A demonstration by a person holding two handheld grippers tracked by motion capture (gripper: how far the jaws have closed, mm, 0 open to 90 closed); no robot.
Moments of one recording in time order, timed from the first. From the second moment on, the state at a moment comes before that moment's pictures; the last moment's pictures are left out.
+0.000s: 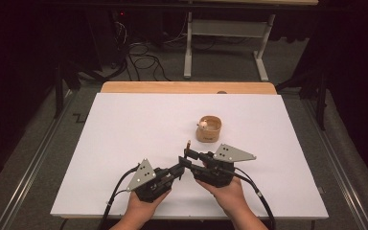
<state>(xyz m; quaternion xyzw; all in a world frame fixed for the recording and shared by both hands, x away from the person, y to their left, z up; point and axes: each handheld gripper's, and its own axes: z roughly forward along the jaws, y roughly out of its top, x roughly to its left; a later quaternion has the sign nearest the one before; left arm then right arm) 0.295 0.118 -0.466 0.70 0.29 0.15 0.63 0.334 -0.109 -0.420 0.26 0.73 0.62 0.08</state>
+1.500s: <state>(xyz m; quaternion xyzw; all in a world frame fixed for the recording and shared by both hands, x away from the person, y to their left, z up) 0.295 0.119 -0.466 0.70 0.30 0.16 0.63 0.334 -0.110 -0.423 0.27 0.73 0.63 0.06</state>
